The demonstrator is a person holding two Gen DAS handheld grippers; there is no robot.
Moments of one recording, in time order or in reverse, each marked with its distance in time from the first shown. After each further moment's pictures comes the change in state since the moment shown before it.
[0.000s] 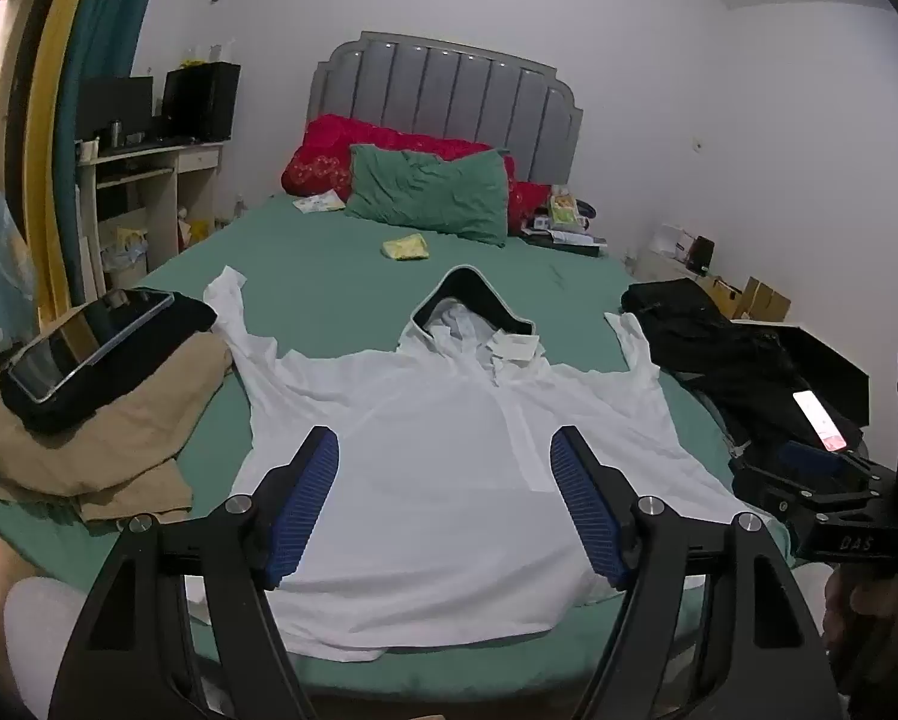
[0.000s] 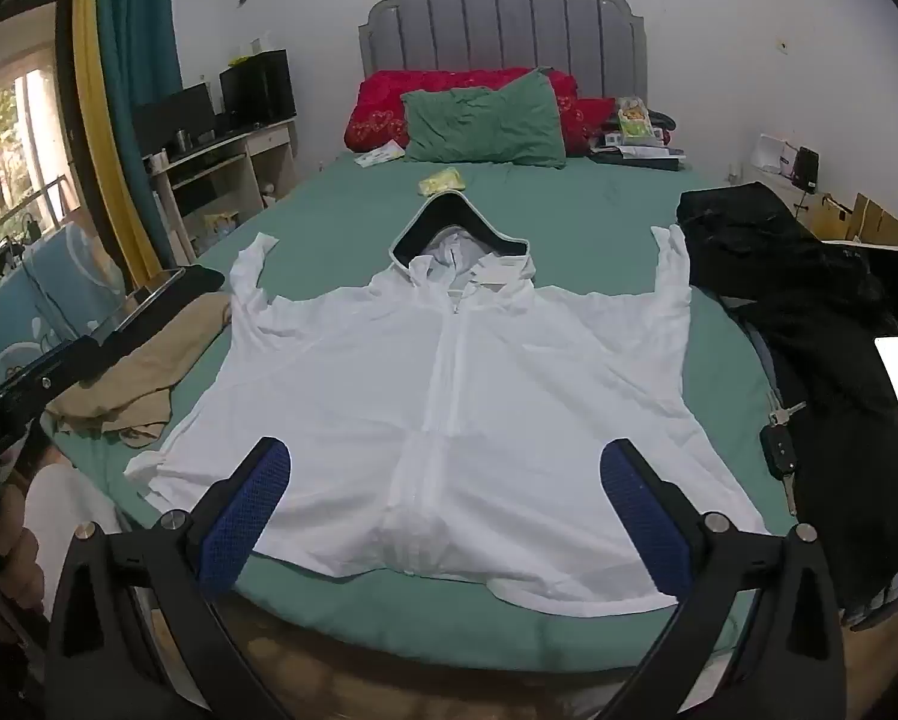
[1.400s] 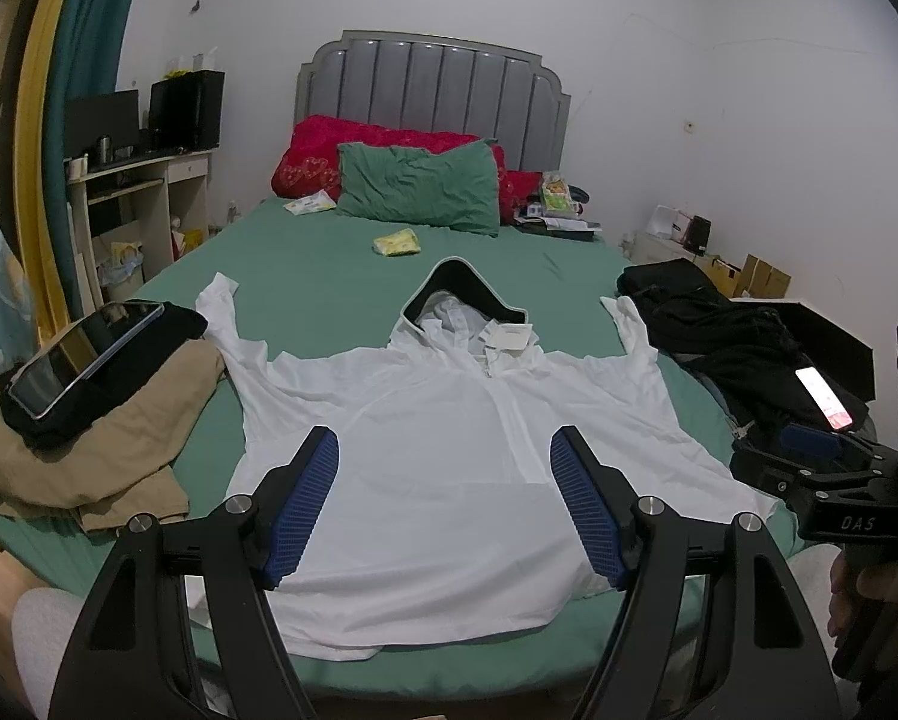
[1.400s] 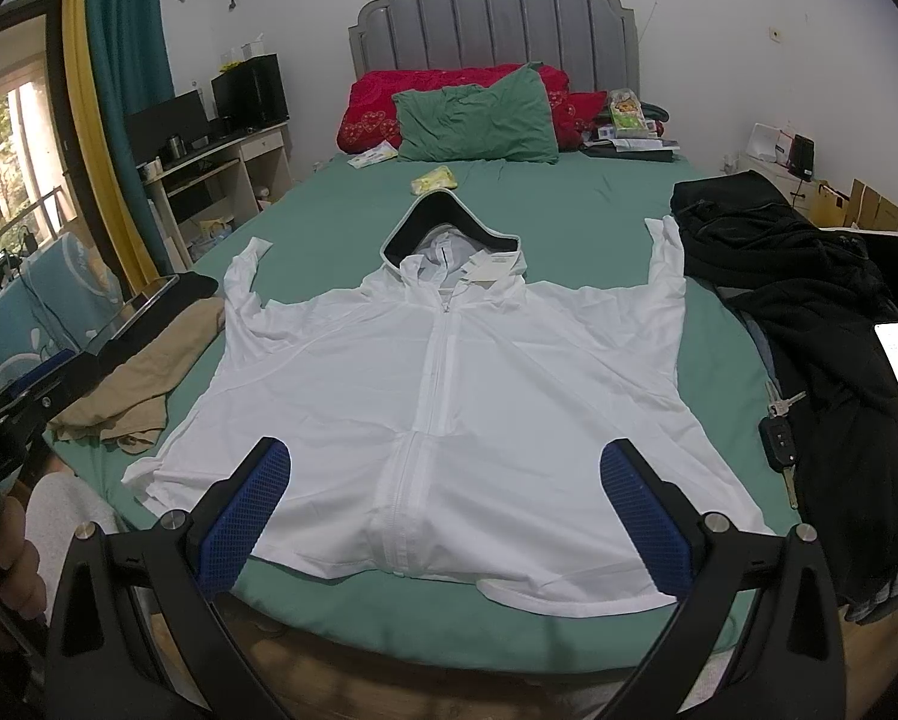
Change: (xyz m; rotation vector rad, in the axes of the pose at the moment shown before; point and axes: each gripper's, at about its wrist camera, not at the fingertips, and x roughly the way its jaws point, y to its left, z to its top) left arm 0.000 -0.018 0.000 0.072 0.014 0.022; right arm 0.001 -0.013 -0.001 0.027 0.003 0.005
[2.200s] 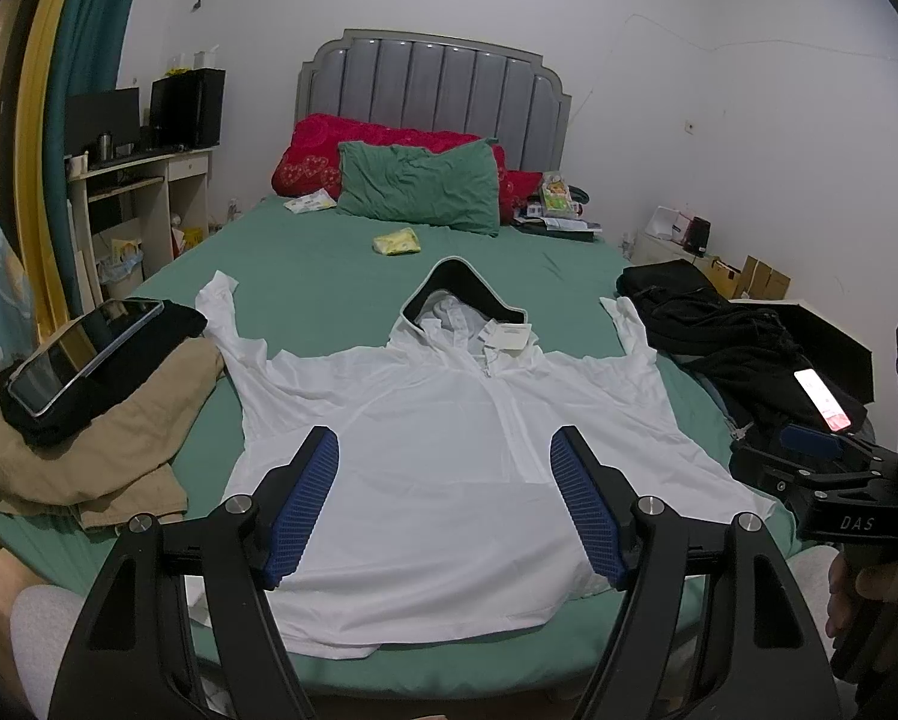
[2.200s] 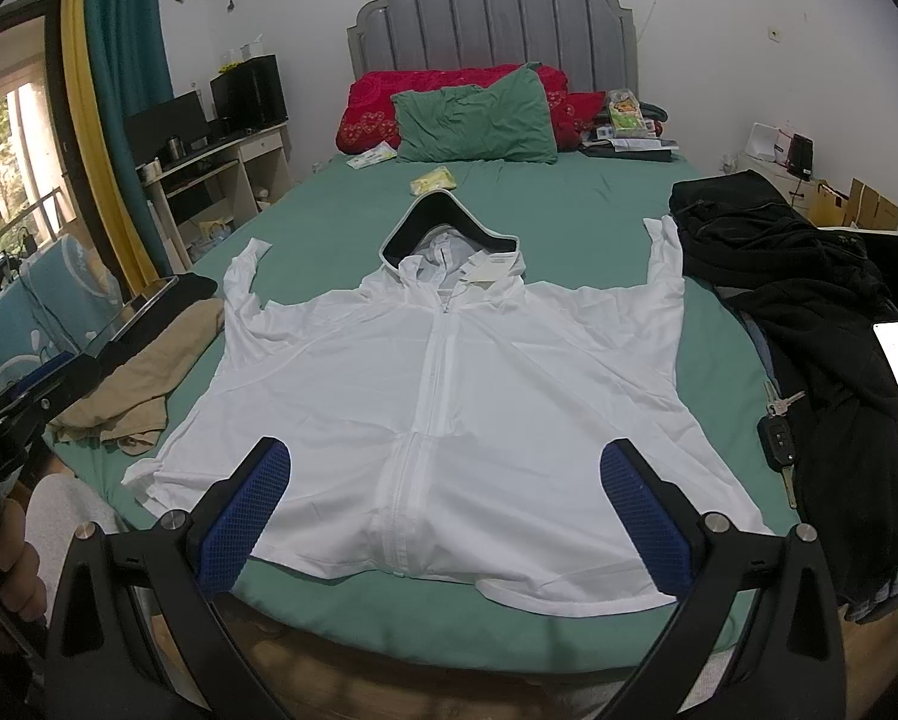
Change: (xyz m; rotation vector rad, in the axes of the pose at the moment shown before) left arm 0.002 0.000 0.000 0.000 0.001 0.000; right arm -0.001 -0.001 0.000 0.001 -0.001 0.001
